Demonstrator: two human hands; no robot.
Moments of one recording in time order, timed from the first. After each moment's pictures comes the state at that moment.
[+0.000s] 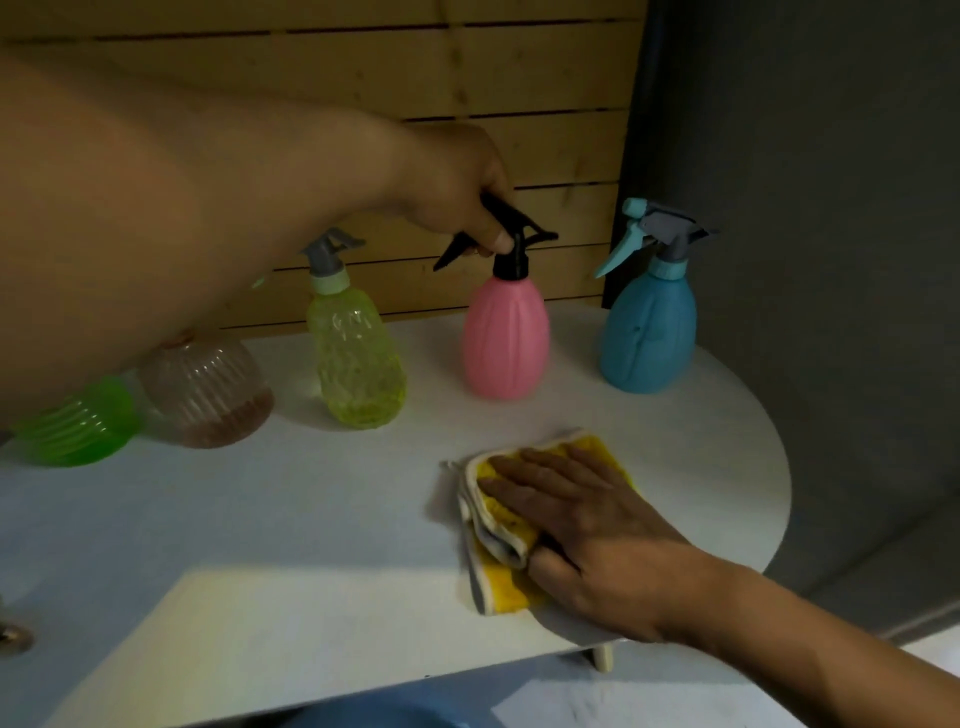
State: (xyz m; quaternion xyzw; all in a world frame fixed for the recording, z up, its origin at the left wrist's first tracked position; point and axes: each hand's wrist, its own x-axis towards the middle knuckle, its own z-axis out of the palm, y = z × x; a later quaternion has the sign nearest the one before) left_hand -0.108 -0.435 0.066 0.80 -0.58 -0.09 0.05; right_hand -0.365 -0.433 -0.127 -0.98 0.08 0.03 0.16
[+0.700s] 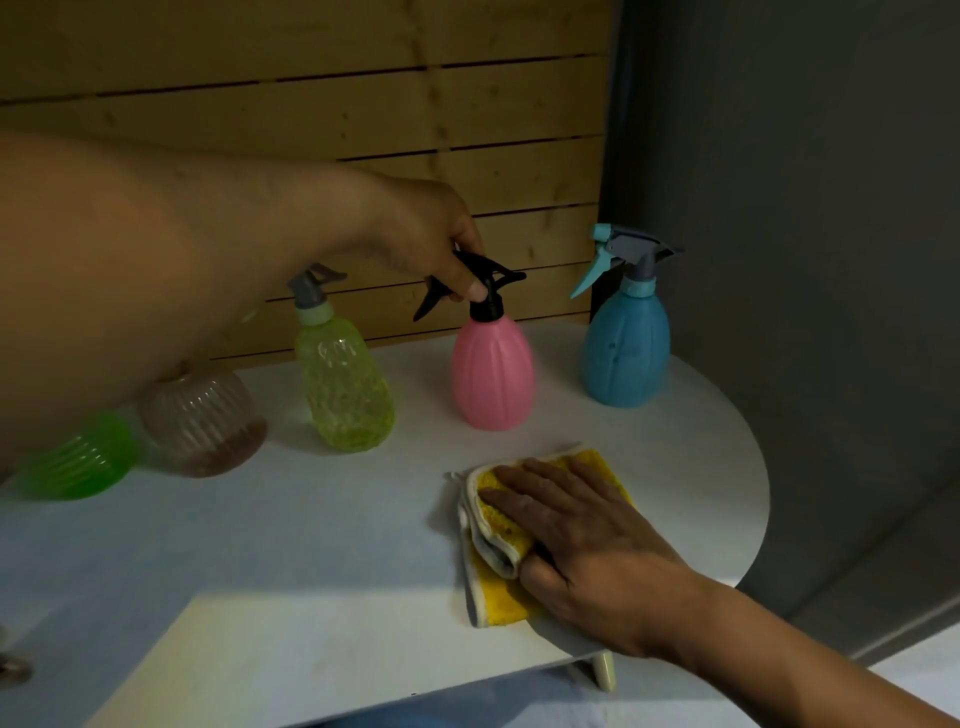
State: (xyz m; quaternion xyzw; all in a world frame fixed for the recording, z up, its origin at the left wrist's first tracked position) left_hand -0.124 -0.425 0.070 0.82 -0.56 -0.12 -0.01; right_hand -0.373 -0.434 -0.130 -0.98 0.12 0.00 0.14
